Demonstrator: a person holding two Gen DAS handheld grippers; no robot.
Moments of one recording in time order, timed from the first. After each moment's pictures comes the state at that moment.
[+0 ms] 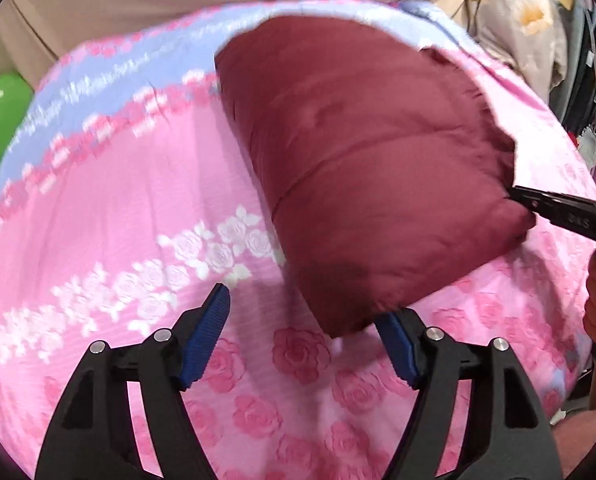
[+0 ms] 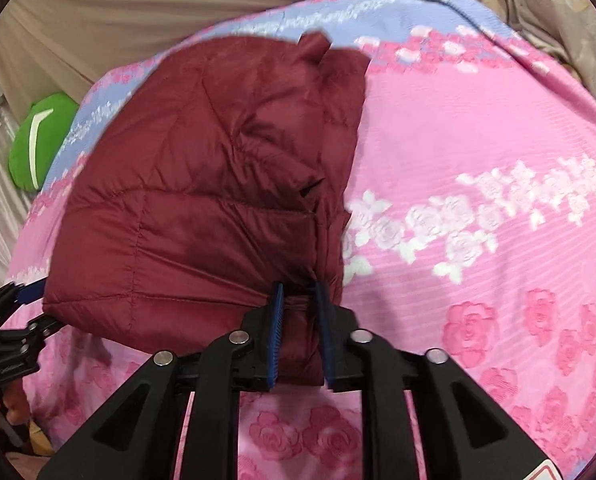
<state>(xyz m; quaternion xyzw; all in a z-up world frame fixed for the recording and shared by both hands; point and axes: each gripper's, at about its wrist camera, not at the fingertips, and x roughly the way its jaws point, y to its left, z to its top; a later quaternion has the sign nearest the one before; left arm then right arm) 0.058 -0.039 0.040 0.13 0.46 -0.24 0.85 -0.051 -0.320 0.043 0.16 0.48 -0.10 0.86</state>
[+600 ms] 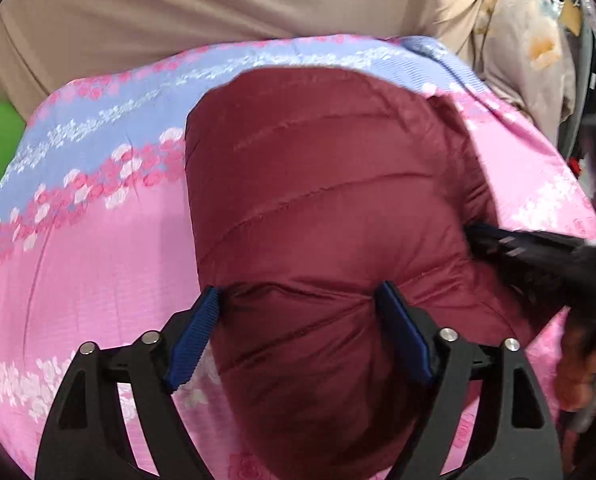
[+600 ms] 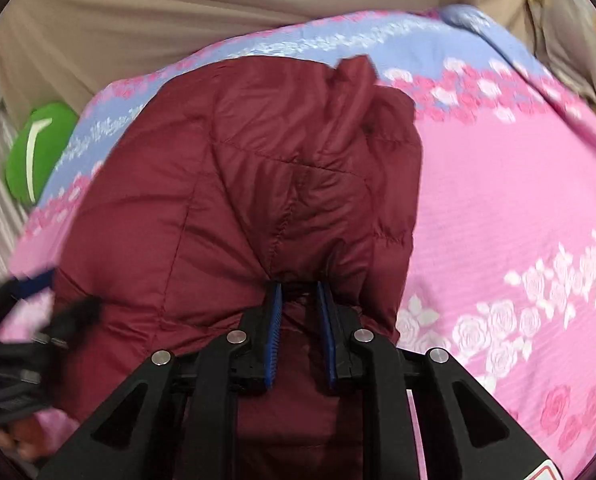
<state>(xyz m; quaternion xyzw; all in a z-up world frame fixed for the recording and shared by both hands) 0.115 -0.106 0.042 0.11 0.41 -0.22 0.88 0.021 -0.326 0.048 0.17 0.47 -0.09 0.86</state>
